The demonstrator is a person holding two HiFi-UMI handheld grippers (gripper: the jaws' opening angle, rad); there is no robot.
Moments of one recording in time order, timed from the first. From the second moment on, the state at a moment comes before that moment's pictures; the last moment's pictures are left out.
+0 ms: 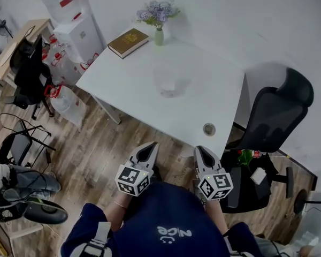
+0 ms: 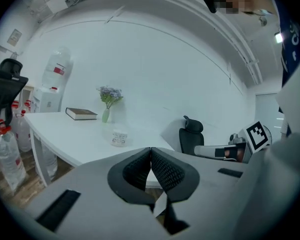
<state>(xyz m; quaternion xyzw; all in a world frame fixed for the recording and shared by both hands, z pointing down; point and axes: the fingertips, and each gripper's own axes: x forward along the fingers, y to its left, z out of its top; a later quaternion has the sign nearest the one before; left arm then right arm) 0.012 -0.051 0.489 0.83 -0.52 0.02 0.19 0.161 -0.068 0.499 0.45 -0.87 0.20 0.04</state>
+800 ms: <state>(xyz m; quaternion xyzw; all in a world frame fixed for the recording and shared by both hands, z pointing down) -0.074 -0.218 0.489 0.90 -0.40 0.05 0.17 0.058 -0.219 0.497 0.50 -0.83 0.23 0.01</state>
